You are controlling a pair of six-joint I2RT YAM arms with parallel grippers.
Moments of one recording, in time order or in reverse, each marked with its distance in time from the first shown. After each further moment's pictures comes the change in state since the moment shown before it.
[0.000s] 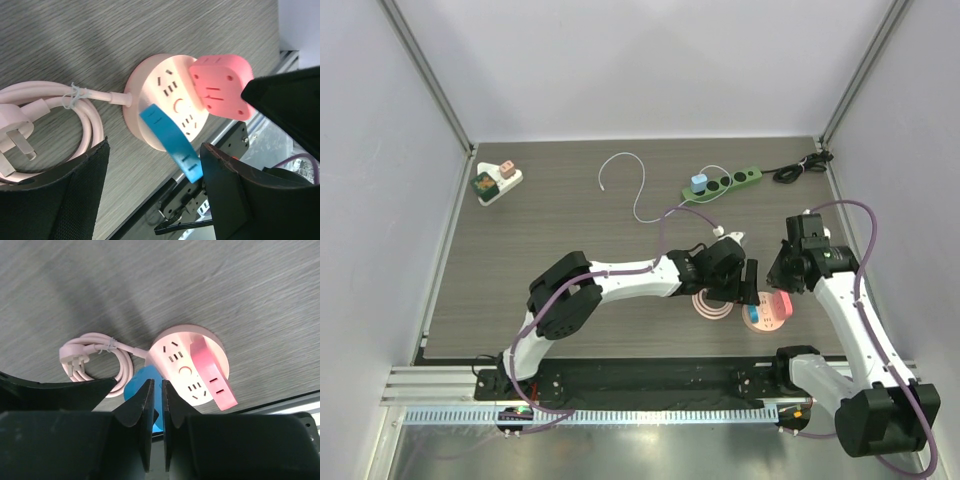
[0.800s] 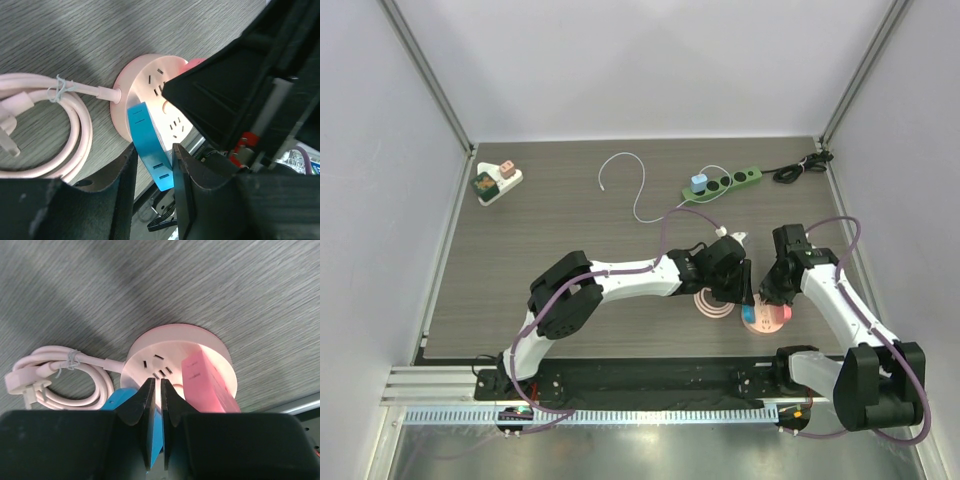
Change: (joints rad) left arm 0.003 0.013 0.006 0.018 0.057 -0.009; right arm 0.002 0.140 -0.164 0.100 0.014 0.159
